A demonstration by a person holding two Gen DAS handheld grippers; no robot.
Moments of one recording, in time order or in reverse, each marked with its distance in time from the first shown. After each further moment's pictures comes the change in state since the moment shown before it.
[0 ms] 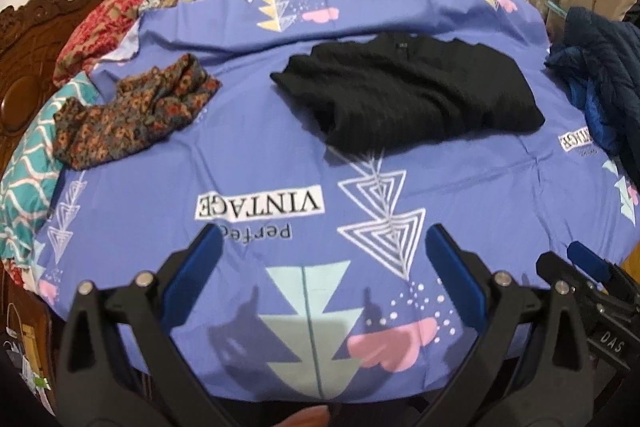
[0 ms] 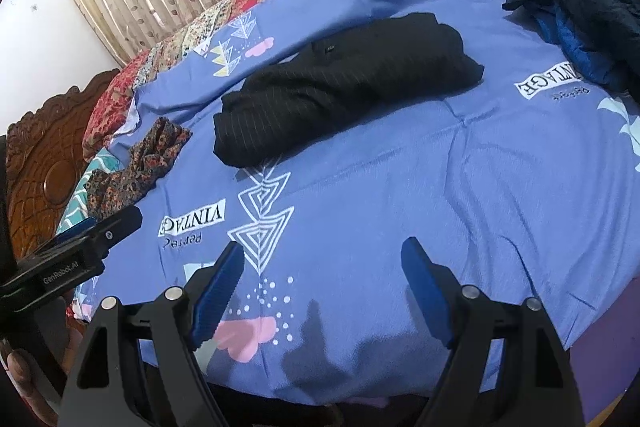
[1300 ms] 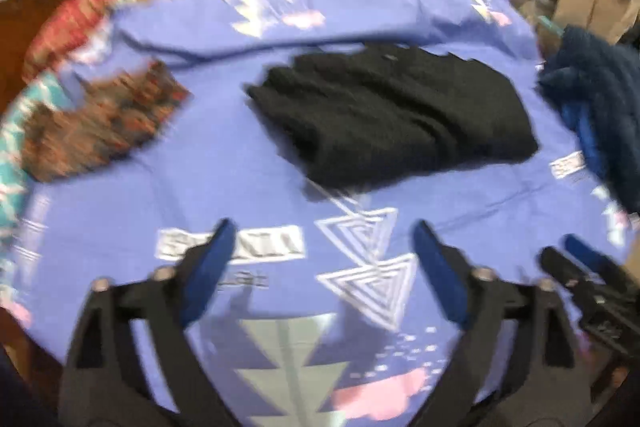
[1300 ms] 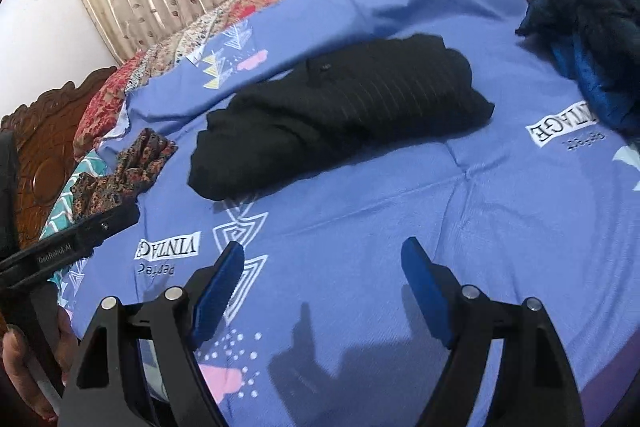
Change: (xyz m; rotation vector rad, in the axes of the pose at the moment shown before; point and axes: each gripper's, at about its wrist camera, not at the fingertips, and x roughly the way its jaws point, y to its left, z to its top) left arm 0.031 0.007 0.038 -0.009 -0.046 -0.048; right arm 0.018 -0.012 0.036 -0.059 -0.068 -0.017
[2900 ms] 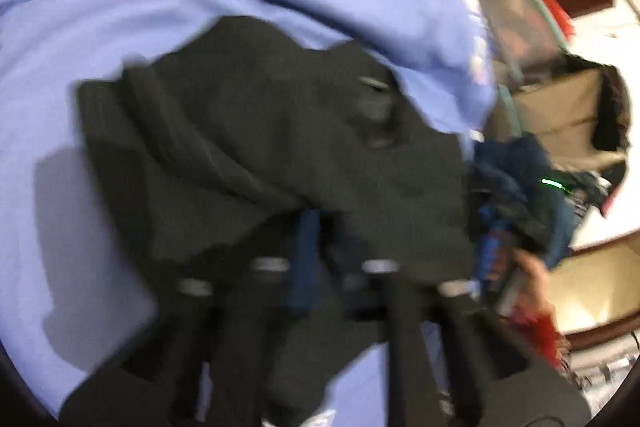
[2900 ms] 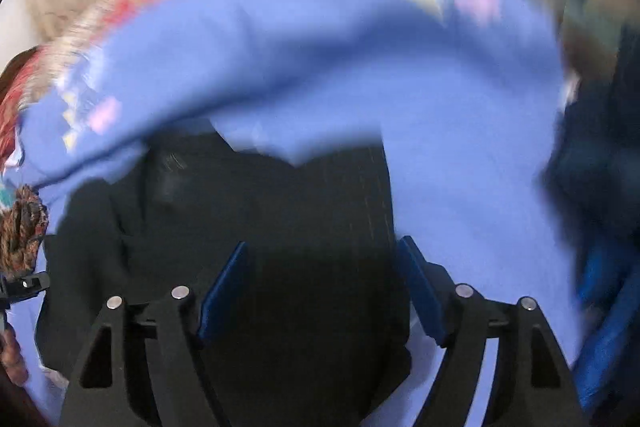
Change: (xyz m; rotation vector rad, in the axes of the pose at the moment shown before) left arm 0.245 0.052 0.156 -0.377 0.349 -0.734; right arm 0.217 -0.150 0.258 -0.036 0.287 -0.112
